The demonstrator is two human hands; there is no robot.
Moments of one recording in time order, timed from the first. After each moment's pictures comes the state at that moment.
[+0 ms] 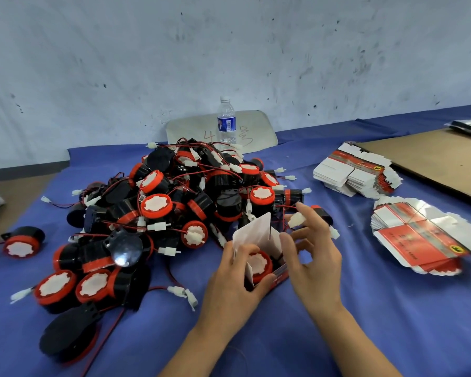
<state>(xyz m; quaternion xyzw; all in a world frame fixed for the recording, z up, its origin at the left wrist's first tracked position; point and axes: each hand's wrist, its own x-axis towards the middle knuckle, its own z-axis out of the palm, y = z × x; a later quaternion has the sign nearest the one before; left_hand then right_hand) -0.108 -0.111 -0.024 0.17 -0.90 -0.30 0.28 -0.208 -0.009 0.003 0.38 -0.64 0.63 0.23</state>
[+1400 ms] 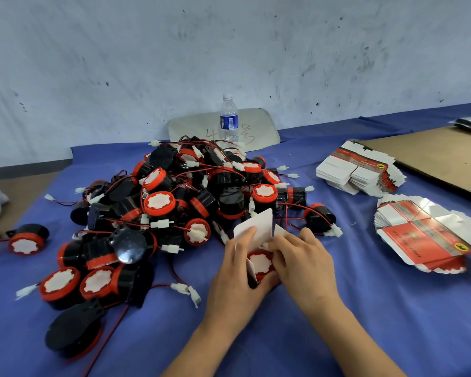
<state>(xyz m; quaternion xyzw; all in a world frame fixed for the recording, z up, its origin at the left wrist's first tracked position) -0.111 -0.111 -0.025 0.16 -0.87 -0.35 0.31 -0.207 -0.012 0.001 0.40 -0.83 0.24 0.29</state>
